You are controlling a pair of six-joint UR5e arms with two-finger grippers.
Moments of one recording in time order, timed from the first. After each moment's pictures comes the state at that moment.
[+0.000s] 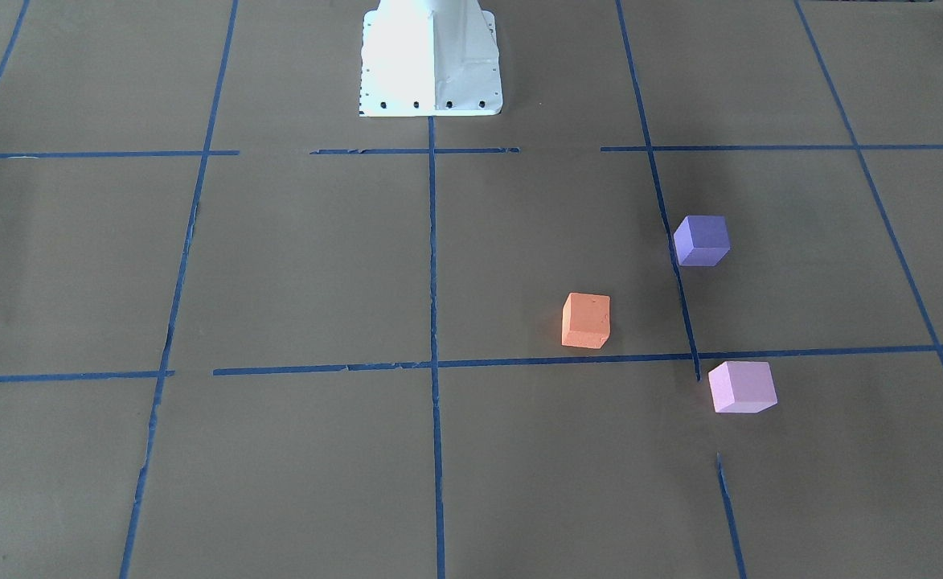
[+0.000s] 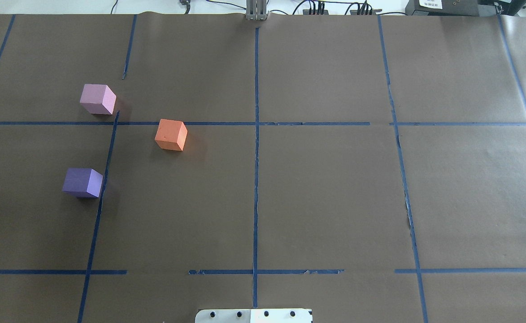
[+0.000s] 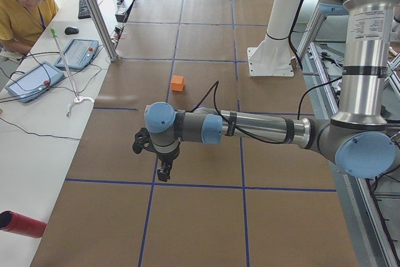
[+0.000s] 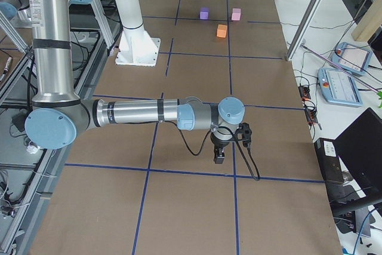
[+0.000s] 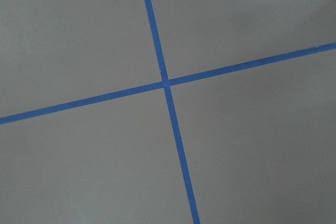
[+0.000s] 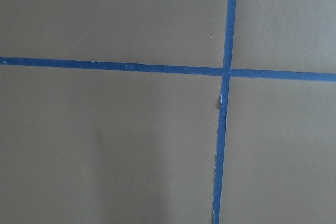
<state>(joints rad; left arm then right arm) -1.55 -1.60 -1.68 -1.53 -2.36 0.17 1.46 -1.56 1.64 -1.61 2.38 0.06</state>
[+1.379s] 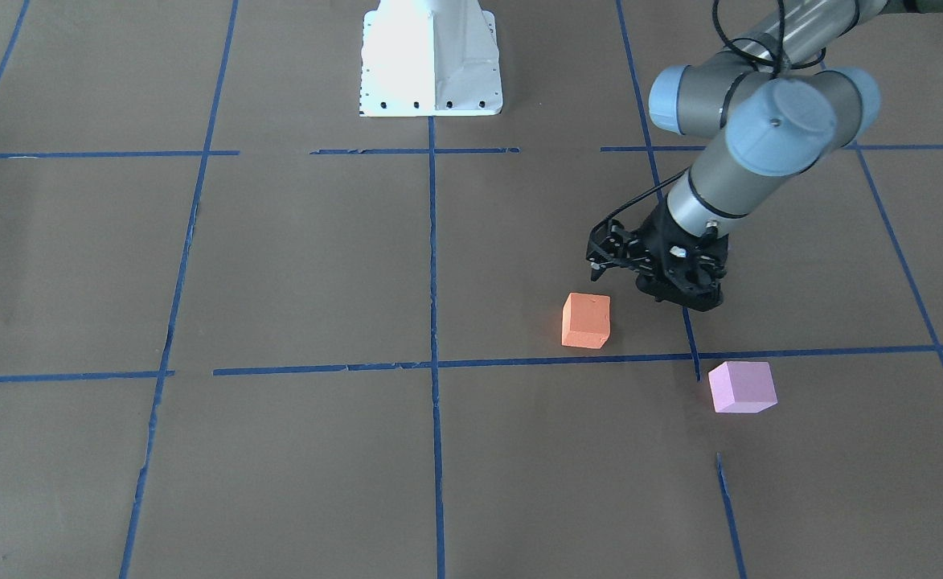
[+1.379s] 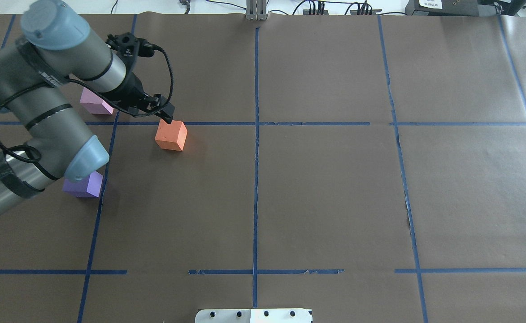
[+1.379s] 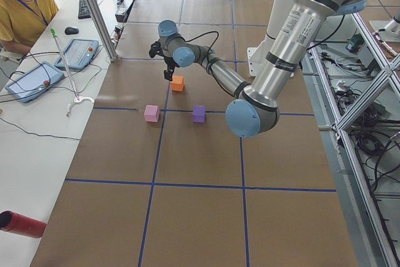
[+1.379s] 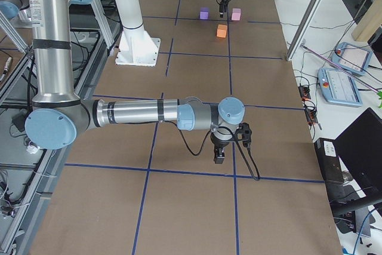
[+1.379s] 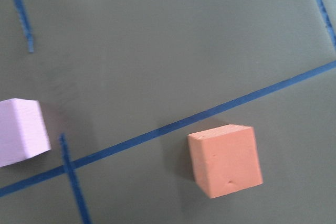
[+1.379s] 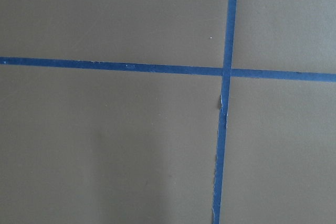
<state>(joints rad) -0.82 -2.13 -1.62 -1.78 -2.16 -0.79 1.46 -1.56 1.64 -1.61 2.38 0.06</state>
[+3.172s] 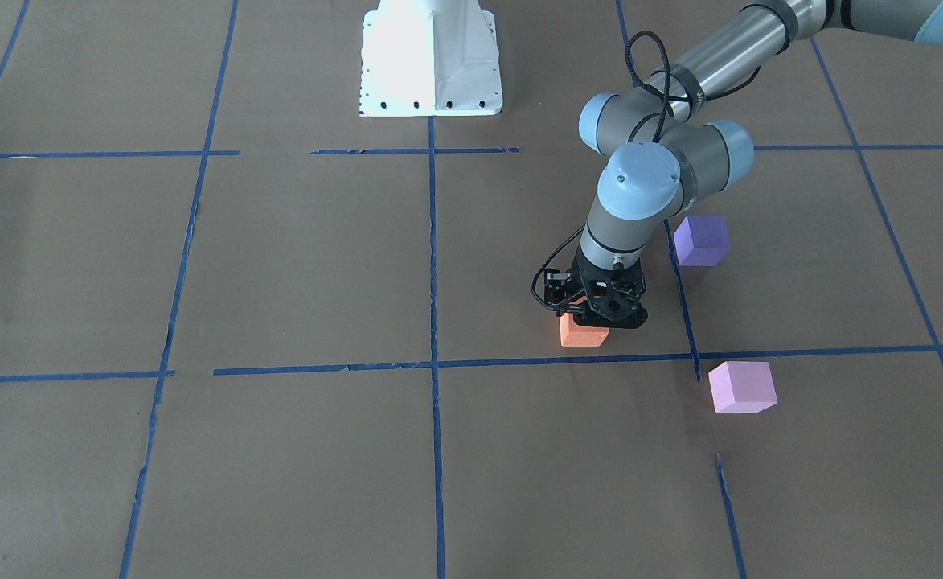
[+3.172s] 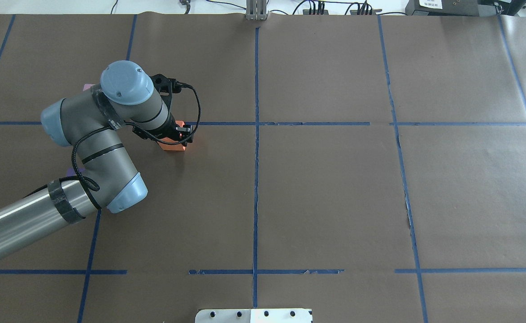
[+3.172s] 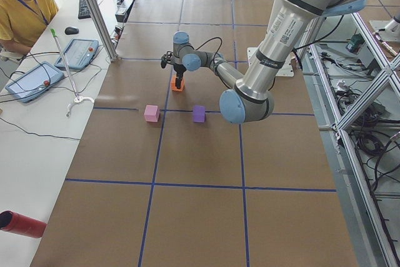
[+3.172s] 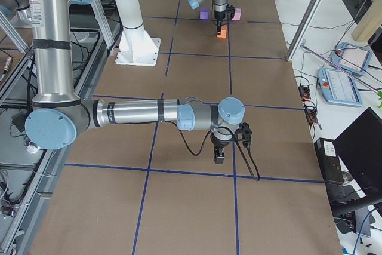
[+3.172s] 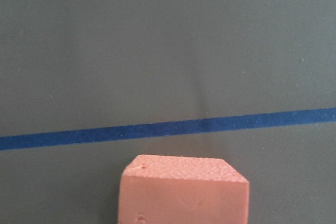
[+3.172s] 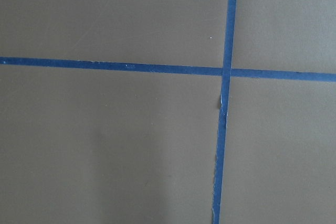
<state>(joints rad) -0.70 -2.17 -1.47 -1.80 -1.98 -0.98 1.46 -1.56 1.64 -1.61 2.38 0.06</state>
